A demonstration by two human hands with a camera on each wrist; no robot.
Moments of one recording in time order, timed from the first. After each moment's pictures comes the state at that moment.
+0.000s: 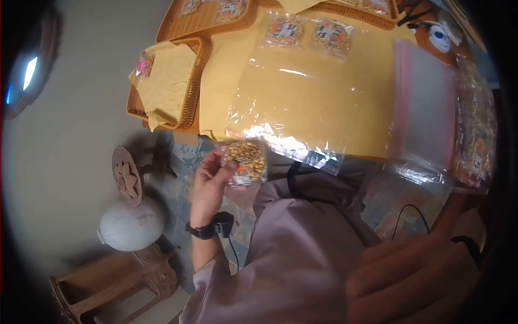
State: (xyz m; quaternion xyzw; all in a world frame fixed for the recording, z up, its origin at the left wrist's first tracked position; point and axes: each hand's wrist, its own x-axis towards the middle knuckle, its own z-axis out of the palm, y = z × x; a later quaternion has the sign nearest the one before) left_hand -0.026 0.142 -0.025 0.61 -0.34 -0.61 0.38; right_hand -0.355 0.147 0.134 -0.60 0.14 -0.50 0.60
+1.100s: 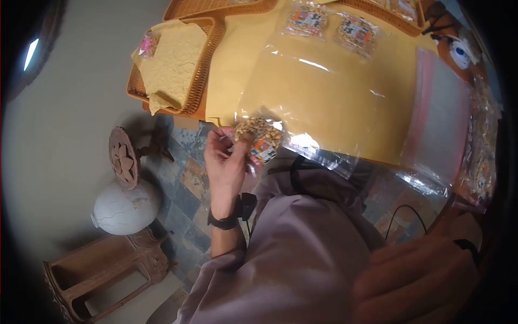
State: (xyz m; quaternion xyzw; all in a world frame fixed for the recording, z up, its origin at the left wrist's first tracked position) left_hand -0.069 0.122 -0.031 0.67 -0.37 -0.45 0.45; right_hand -0.332 0.136 0.139 -0.58 0.22 -0.48 0.63
